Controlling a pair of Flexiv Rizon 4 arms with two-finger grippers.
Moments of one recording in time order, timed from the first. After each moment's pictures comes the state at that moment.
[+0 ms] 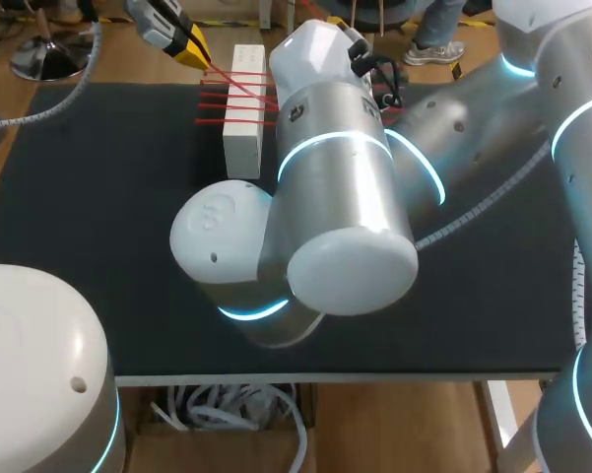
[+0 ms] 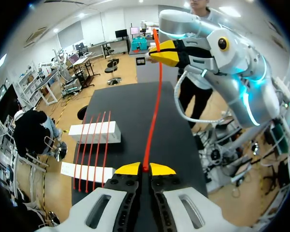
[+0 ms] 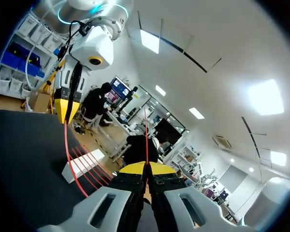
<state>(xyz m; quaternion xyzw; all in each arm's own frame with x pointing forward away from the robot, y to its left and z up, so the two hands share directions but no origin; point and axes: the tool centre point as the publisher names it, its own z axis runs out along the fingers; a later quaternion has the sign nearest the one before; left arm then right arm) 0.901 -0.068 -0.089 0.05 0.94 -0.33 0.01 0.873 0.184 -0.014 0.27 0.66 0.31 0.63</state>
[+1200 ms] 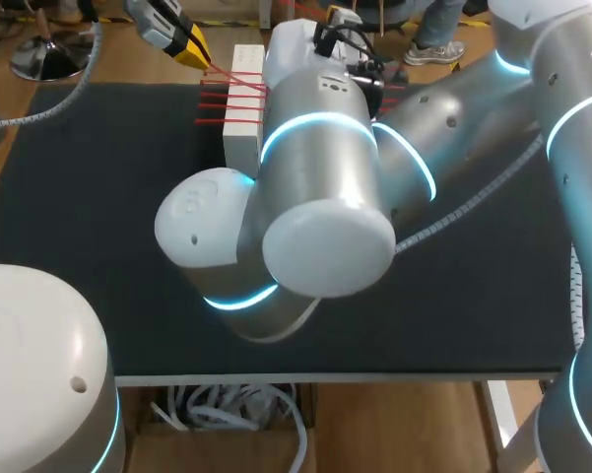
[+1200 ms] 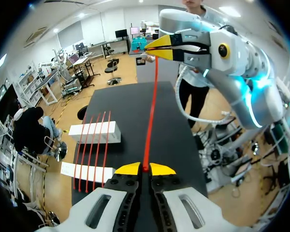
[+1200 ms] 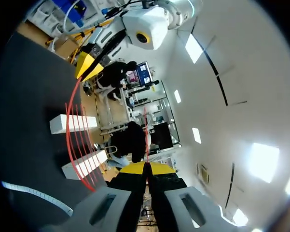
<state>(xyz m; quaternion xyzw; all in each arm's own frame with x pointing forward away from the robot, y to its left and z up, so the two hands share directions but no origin) 0.901 -0.068 -0.089 0.05 0.94 -0.33 0.01 0.880 0.177 -0.006 0.10 0.73 0.11 0.67</state>
